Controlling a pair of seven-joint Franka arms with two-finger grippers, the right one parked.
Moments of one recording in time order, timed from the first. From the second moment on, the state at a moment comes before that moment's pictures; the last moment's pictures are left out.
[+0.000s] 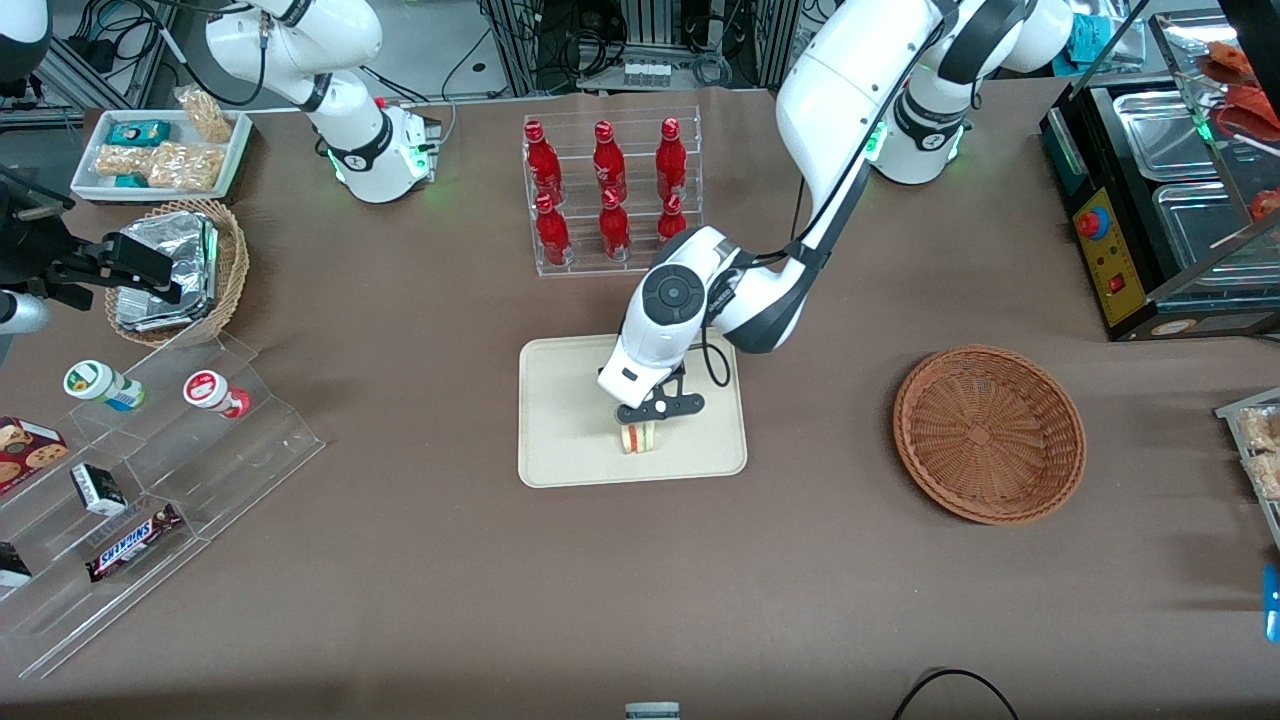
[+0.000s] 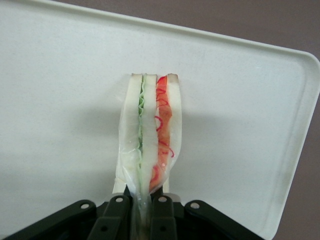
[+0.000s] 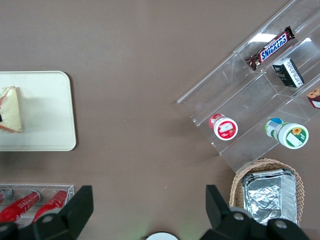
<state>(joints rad) -0.73 0.75 -0.07 -1.49 -0.15 2.33 -0.88</state>
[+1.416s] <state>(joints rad) -0.72 0.50 0.09 -1.51 -0.01 1.88 -0.86</state>
